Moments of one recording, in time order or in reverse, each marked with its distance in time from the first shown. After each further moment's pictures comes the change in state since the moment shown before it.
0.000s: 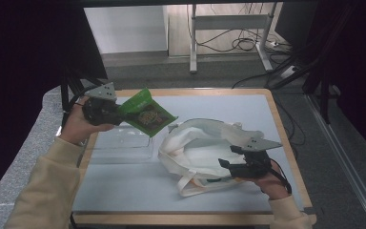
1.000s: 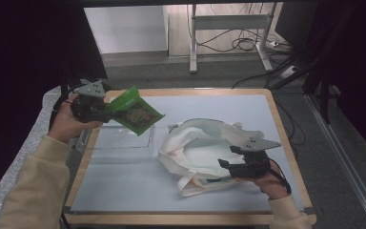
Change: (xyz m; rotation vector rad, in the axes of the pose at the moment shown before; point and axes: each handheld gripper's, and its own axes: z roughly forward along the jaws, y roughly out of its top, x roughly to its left) left arm 0.019 -0.018 -0.016 0.045 0.041 -0.040; right arm -0.001 -0.001 0.003 0.009 -0.004 -0.007
